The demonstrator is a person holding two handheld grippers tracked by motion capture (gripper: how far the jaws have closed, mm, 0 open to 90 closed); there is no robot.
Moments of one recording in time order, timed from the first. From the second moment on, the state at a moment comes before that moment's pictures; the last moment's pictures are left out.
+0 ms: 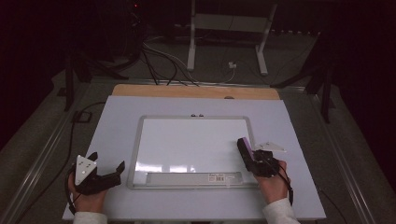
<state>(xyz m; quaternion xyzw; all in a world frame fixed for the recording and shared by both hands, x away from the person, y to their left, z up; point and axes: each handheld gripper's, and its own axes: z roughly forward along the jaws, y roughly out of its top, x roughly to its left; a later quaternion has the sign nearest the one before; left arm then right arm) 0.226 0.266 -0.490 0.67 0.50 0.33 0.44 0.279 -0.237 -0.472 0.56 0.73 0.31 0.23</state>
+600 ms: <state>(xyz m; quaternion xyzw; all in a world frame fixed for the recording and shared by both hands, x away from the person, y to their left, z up) 0.226 0.266 -0.490 0.67 0.50 0.33 0.44 0.254 -0.243 -0.478 0.58 0.72 0.31 0.22</state>
